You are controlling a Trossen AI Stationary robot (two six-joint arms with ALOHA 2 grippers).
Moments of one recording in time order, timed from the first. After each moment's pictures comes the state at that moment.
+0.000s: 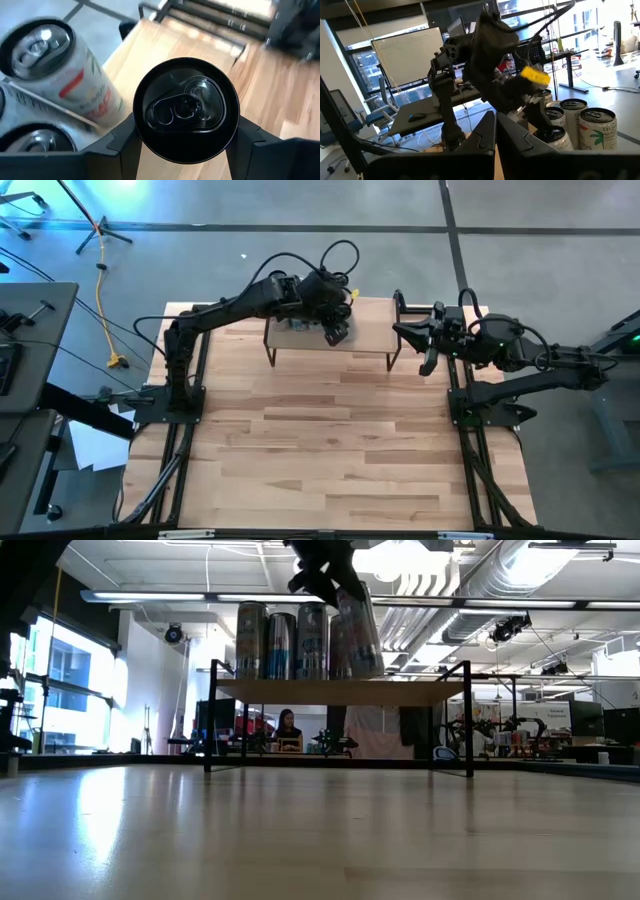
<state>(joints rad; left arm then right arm) 0.29 1.93 2.12 -0.98 -0.19 -0.12 -0.01 0.80 0.97 -0.06 0.28 0.21</state>
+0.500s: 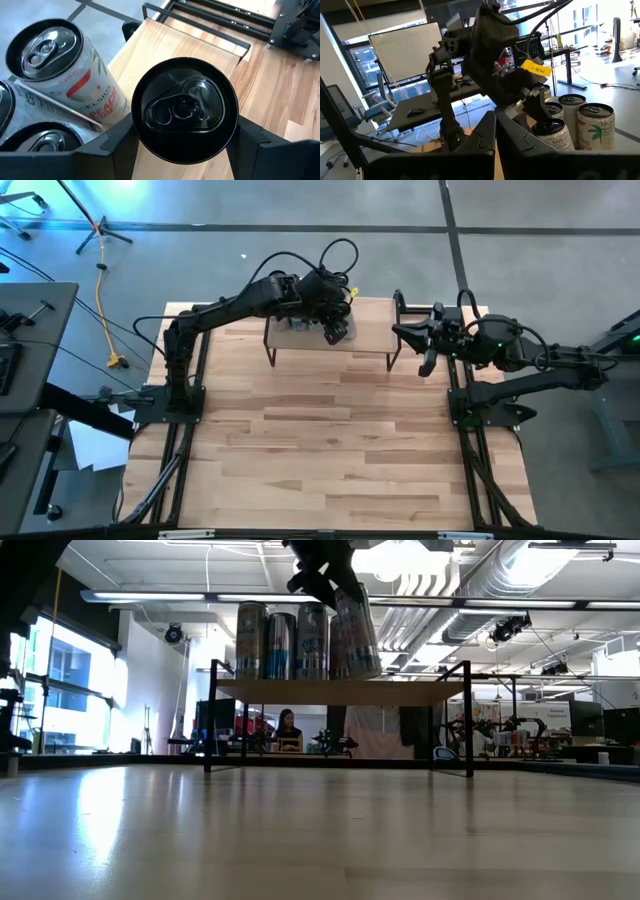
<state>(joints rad) 0.29 1.93 2.12 -0.98 -0.20 -0.12 -0.01 0.80 0.97 -0.09 0.28 0.21</state>
